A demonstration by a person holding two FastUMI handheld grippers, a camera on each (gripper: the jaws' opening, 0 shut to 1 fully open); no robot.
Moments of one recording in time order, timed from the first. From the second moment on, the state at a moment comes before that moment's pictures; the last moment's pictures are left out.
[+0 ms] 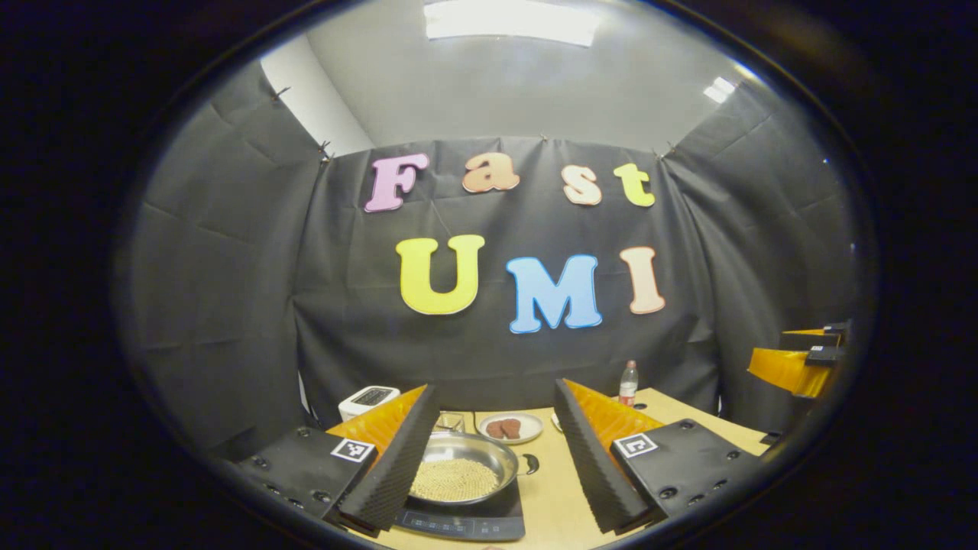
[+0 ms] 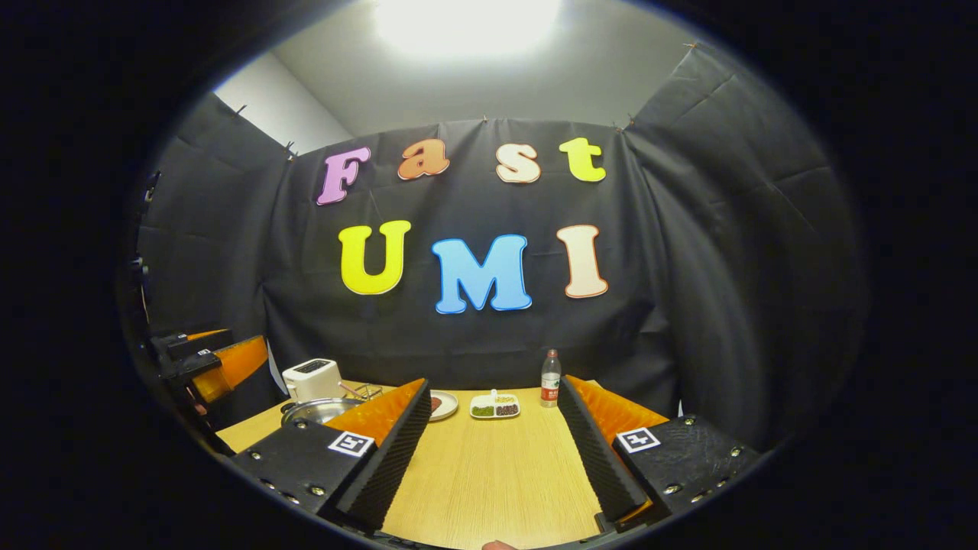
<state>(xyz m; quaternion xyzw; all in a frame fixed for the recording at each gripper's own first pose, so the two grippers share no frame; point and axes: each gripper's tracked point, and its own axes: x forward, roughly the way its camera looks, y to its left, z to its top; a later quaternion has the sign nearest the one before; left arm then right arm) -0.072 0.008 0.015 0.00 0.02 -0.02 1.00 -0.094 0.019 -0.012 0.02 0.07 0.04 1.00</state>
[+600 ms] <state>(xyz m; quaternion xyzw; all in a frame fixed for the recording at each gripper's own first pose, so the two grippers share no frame) -0.075 0.048 0.004 -0.02 0.02 -0.01 1.00 -0.096 0.043 -0.003 0.00 0.05 0.04 1.00</state>
